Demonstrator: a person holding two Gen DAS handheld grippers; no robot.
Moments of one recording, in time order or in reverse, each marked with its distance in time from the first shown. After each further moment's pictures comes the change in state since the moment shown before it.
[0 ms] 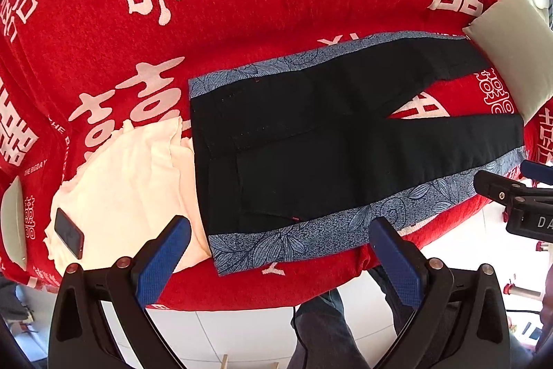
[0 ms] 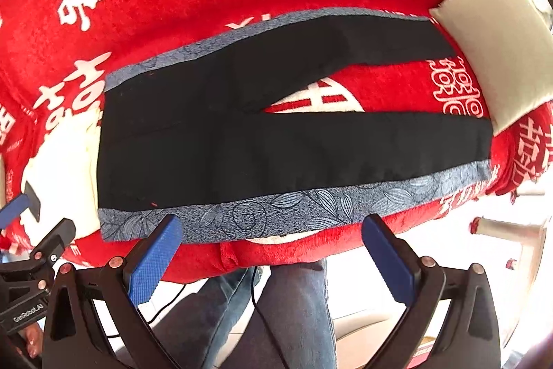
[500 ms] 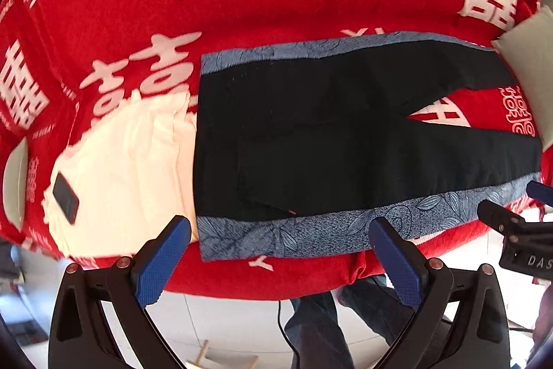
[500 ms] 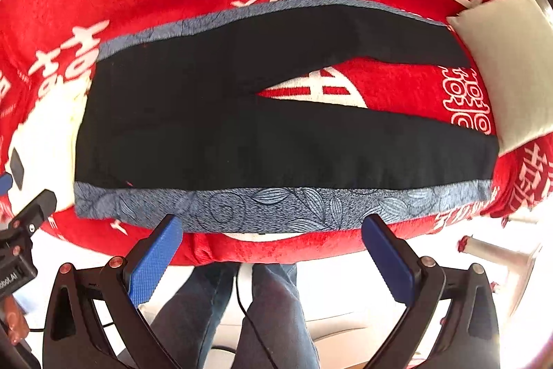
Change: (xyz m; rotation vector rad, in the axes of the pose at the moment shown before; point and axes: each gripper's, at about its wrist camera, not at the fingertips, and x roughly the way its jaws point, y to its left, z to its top) left arm 0.027 -0.019 -0.010 -0.147 0.040 0.070; right arm 0.036 -0.012 -0.001 -0.150 0.046 -0.020
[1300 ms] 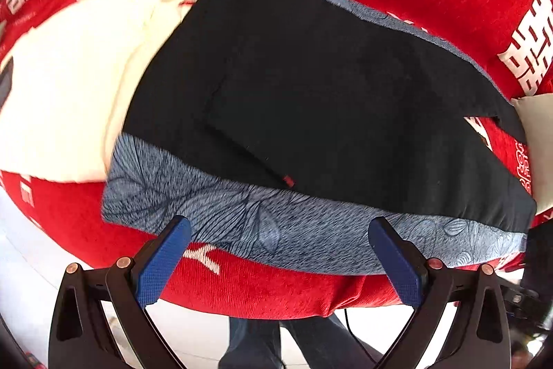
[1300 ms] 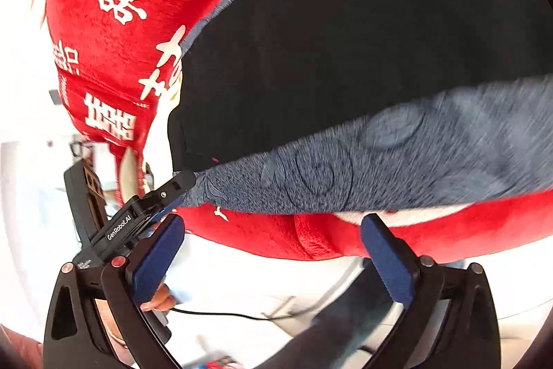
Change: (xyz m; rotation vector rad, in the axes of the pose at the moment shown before) left arm 0.128 0.029 -0.068 -0.321 0.000 -0.211; right arm 0.154 -0.030 -0.063 0.225 0.051 0.855
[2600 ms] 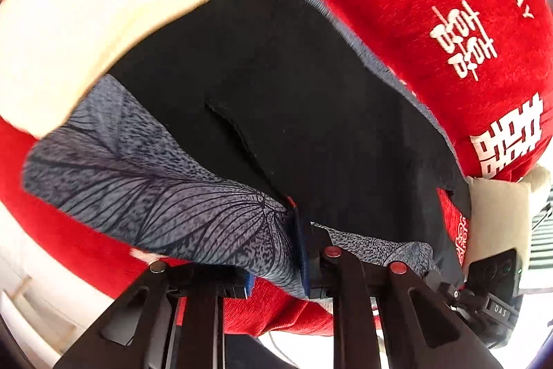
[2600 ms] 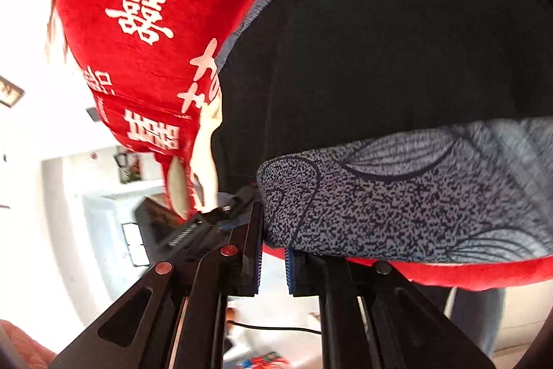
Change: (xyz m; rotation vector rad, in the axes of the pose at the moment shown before) left arm -0.002 0.033 0.006 -0.284 -0.063 -0.247; right arm -0.001 0.023 0.051 0.020 0.024 0.172
